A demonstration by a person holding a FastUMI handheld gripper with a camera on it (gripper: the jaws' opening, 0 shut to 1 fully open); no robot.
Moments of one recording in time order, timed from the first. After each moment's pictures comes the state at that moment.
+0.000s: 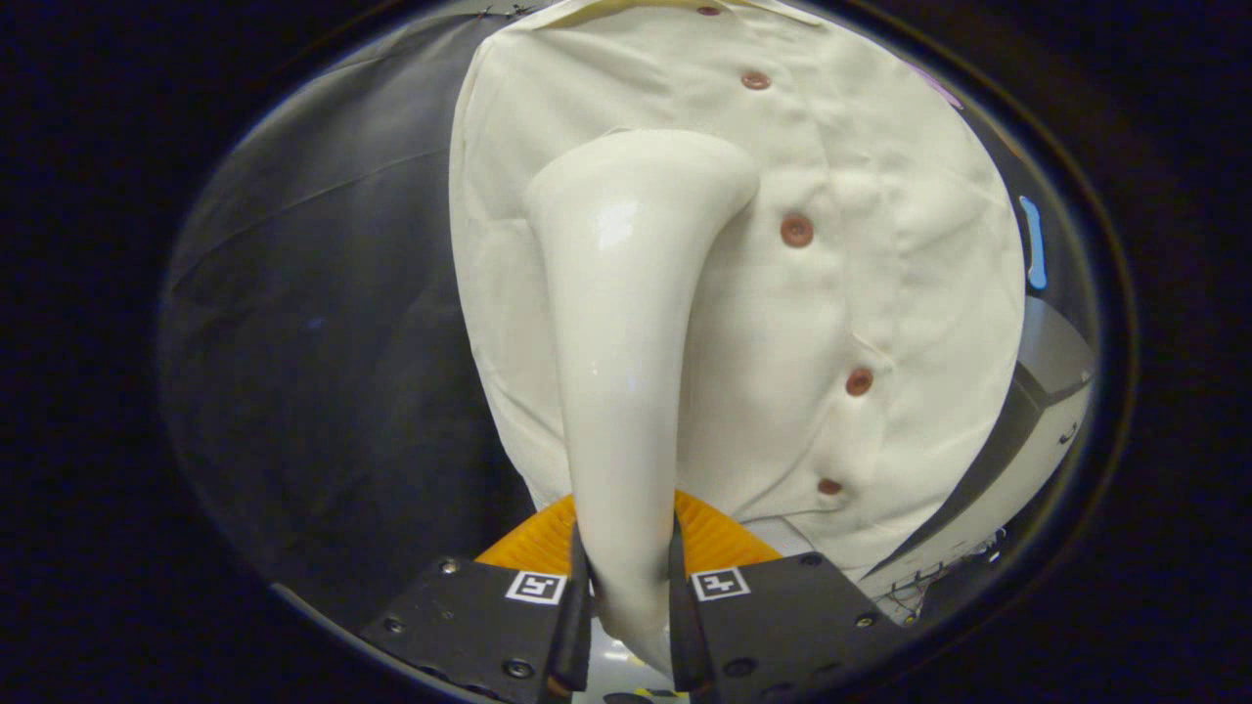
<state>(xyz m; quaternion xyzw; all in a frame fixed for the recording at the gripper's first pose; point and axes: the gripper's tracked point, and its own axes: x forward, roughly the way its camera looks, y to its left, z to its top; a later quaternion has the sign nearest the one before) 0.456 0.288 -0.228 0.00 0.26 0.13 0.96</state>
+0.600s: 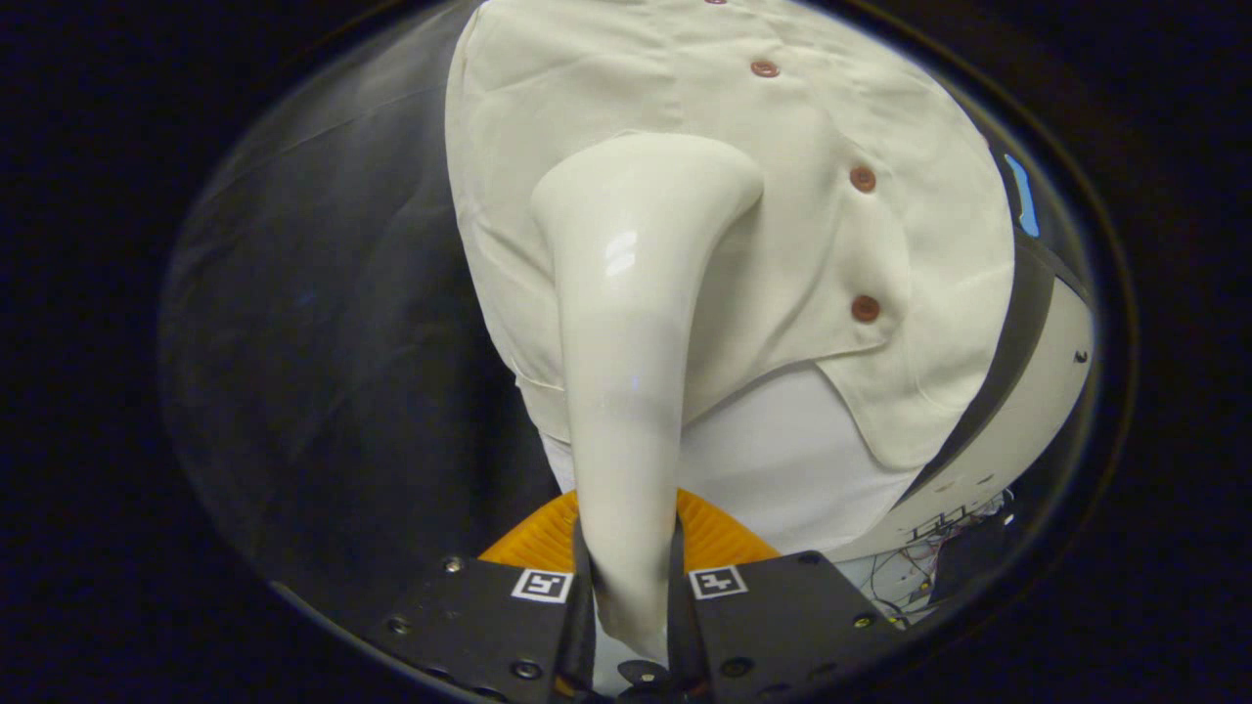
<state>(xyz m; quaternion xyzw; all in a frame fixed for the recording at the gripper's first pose) 0.424 0.284 -0.248 0.01 0.33 0.12 0.93</state>
